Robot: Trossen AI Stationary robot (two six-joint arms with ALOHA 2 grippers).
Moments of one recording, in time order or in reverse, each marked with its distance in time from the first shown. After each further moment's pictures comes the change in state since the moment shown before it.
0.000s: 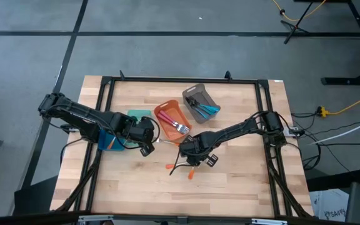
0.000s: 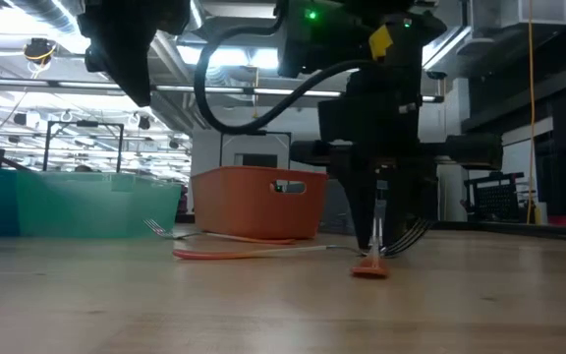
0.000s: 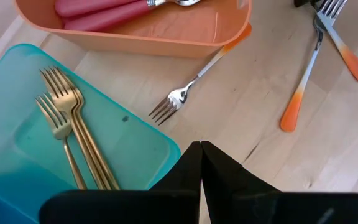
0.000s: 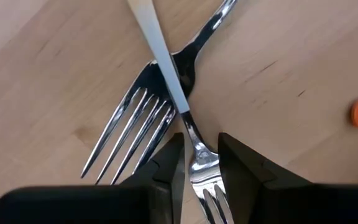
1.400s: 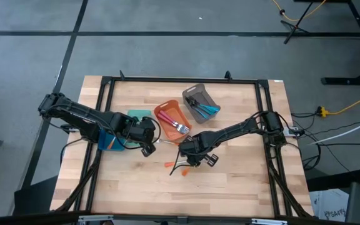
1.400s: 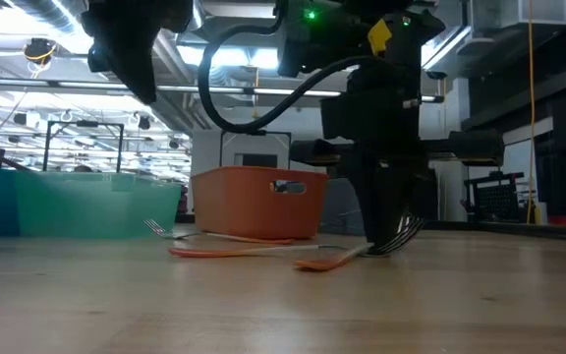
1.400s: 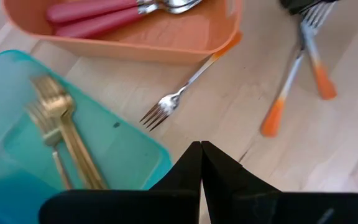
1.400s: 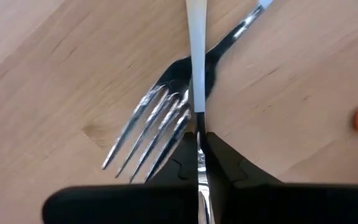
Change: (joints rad) left arm 0.000 0.000 0.000 0.032 0.005 -0.002; right arm 0.000 -0.007 0.007 -0.014 -0.040 -0.023
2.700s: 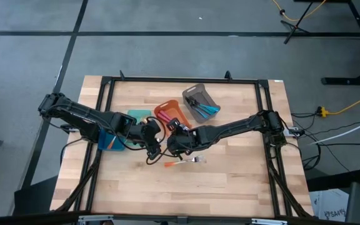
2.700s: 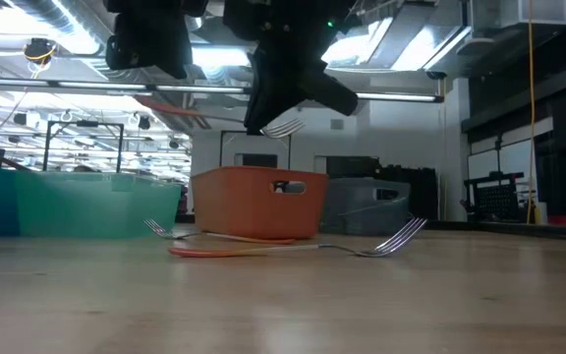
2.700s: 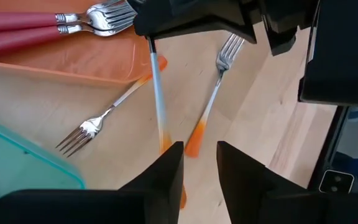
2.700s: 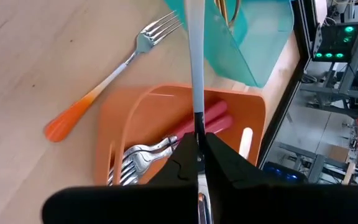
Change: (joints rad) left arm 0.000 0.000 0.000 0.229 0.114 -0.051; right arm 0.000 -0.007 0.273 0.165 0.541 0.024
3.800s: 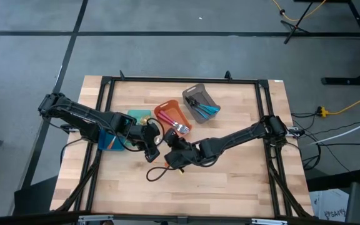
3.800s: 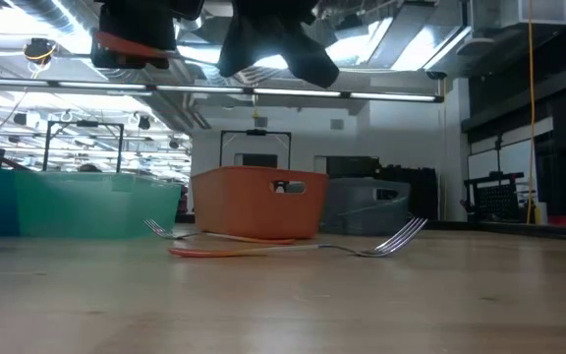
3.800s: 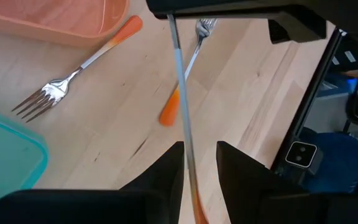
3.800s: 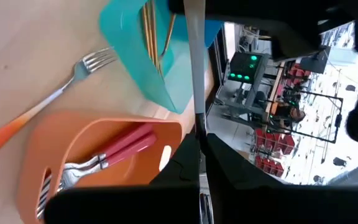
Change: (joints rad) left arm 0.000 0.000 0.000 -0.006 0.156 -0.070; right arm 0.124 -0.001 0.000 0.231 0.271 -0.262
